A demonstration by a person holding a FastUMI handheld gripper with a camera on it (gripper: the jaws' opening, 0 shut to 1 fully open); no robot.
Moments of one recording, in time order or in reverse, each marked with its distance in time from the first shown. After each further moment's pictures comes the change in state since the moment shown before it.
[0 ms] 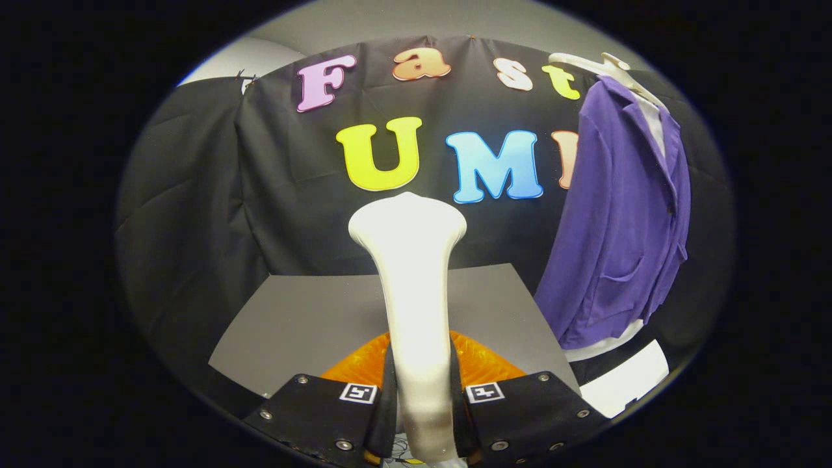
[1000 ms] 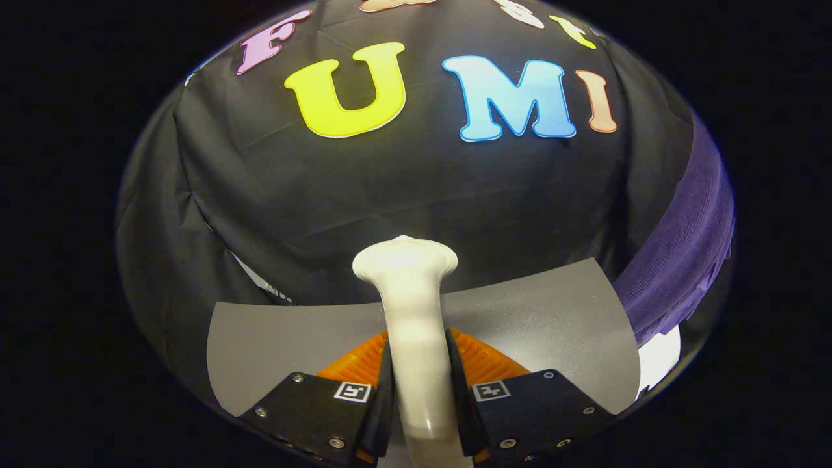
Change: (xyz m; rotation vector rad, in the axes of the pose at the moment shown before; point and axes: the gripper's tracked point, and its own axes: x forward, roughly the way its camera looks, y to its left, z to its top) arm 0.216 0.033 0.006 0.108 0.336 -0.018
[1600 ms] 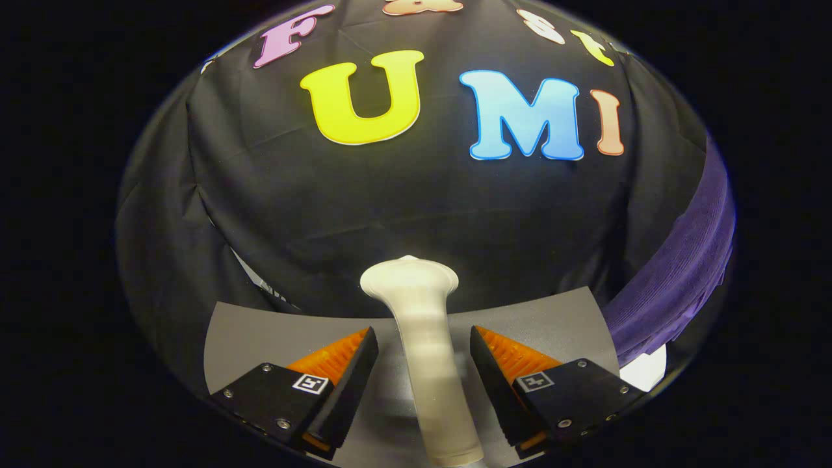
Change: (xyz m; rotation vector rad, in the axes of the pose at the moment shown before) arm 0.000 0.003 0.019 -0.051 0.002 -0.012
